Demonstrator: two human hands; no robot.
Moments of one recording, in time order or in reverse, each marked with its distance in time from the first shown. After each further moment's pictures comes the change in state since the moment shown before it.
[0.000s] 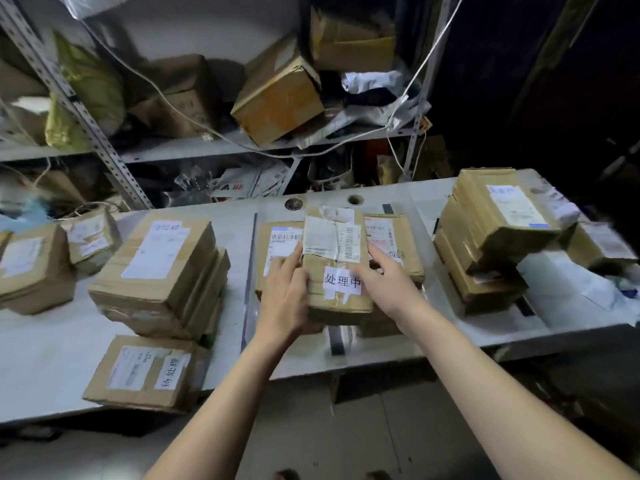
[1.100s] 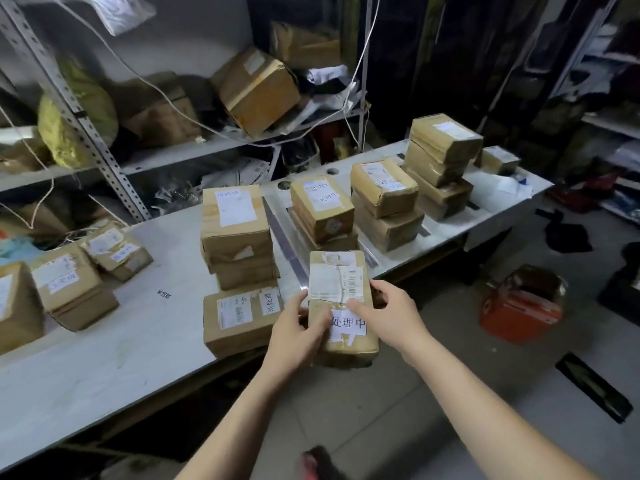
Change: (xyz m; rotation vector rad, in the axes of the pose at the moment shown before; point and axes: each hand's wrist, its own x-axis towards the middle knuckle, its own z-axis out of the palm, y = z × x) left_hand -0.199 -0.164 -0.202 -0.221 -0.429 -0.010; right_hand -0.236 0.027 0.273 -0.052 0.427 0.138
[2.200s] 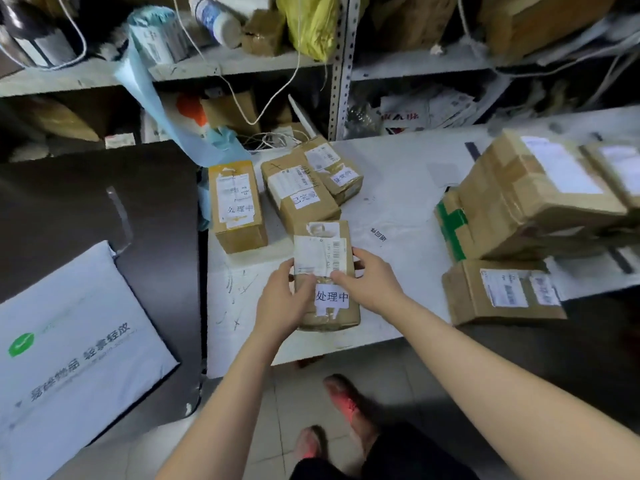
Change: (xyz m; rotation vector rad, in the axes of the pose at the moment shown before) left_hand -0.010 -0.217 -0.477 0.176 0.317 -0.284; right_hand 0.018 -0.164 0.528 -0.218 -0.369 -0.047
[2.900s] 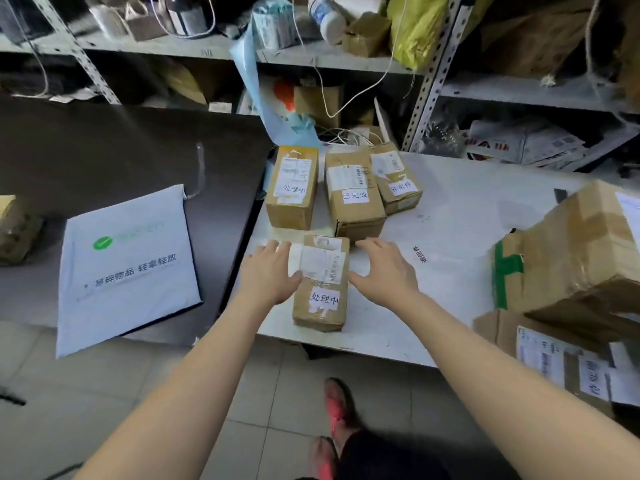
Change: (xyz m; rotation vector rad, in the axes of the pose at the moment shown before) left_hand 0.004 -0.015 -0.032 0.864 0.165 -0.092; right_hand 0.040 -0.009 -0.005 -0.706 -0.157 -0.412
